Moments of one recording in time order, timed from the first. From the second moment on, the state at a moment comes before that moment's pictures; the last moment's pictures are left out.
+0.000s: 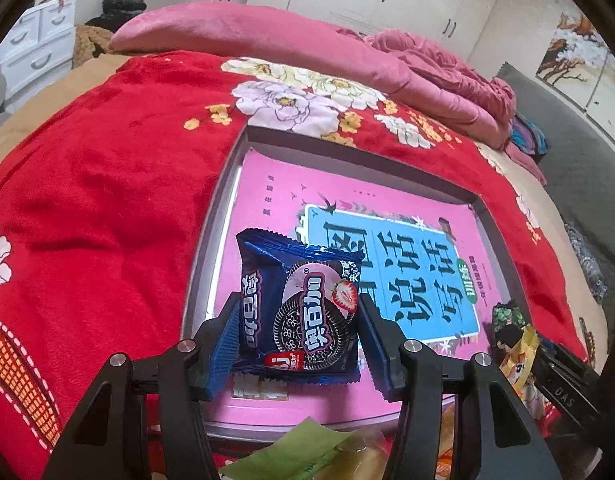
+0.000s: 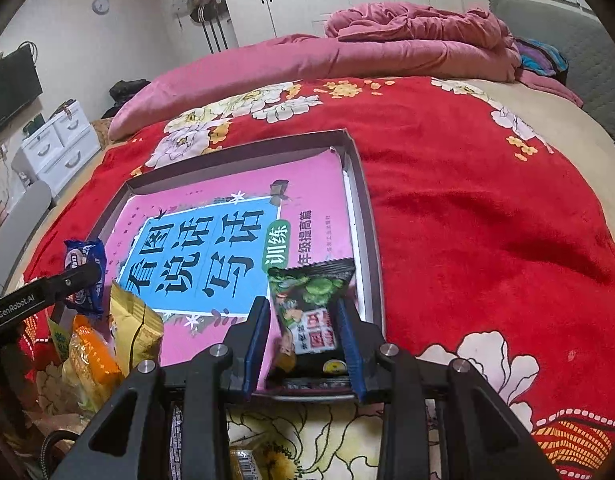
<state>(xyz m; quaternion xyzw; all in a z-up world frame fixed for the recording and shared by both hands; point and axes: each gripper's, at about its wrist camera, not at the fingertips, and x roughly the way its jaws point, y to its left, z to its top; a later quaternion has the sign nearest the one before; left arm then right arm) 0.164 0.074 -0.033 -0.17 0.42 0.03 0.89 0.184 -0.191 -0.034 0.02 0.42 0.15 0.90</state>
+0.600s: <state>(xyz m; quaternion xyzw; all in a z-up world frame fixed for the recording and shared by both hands) 0.163 0.068 -0.033 -0.15 0.43 0.02 0.89 0.178 -0.203 -0.025 0.04 0.40 0.16 0.90</state>
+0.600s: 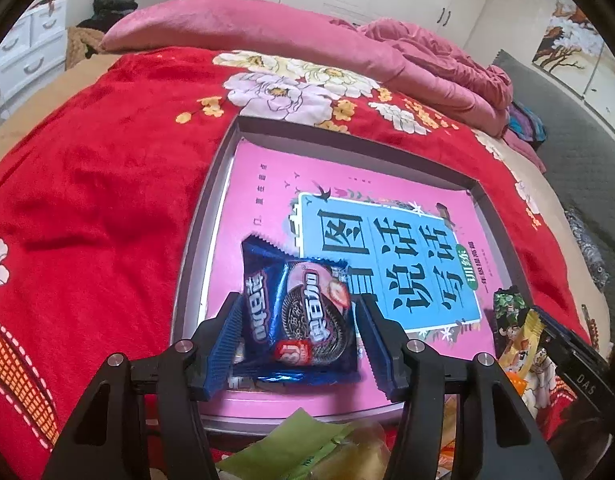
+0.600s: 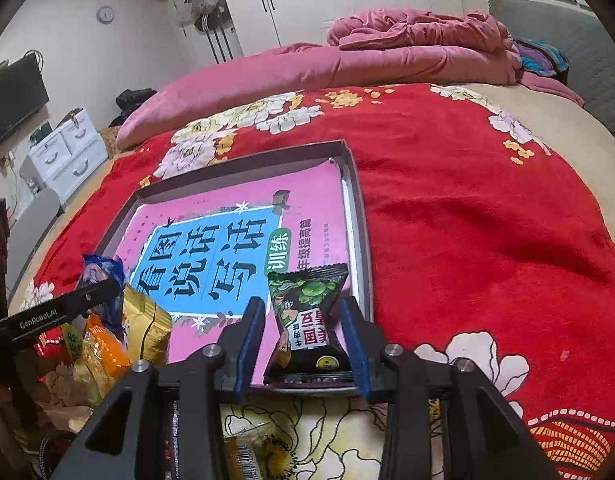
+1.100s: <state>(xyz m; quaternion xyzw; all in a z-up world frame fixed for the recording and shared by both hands) 0.145 0.071 -0.012 -0.15 0.39 0.01 0.91 0.174 -0.213 -0.015 0.08 0.38 0.16 0.91</state>
